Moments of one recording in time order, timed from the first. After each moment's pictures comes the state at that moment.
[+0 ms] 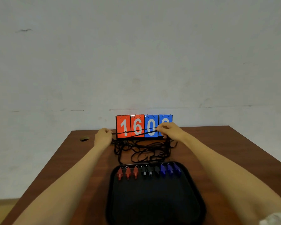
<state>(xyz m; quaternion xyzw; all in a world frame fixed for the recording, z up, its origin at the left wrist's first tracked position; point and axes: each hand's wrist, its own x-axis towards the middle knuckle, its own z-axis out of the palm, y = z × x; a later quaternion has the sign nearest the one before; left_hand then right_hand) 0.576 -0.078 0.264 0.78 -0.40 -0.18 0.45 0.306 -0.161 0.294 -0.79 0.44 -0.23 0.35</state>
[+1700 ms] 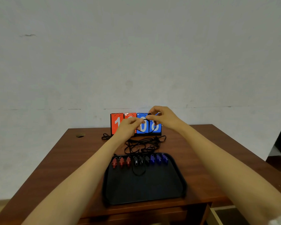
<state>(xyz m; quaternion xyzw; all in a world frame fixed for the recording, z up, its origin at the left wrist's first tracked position) 0.453 0.010 0.321 0.54 -0.61 -0.29 0.50 0.284 -0.047 0.362 -0.81 0.35 -0.34 0.32</state>
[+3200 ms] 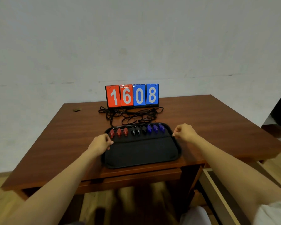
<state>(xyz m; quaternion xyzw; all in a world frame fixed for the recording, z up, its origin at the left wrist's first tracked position) 0.522 0.055 0.166 0.77 -0.55 -0.23 0.22 0.183 -0.050 0.191 -0.72 0.63 -0.14 0.25</state>
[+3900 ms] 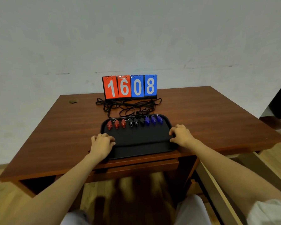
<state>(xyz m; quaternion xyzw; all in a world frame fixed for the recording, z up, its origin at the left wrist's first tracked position) 0.505 0.066 0.122 0.77 -0.64 -0.02 0.08 0.183 -0.033 0.148 -0.81 0.58 -0.02 0.10</state>
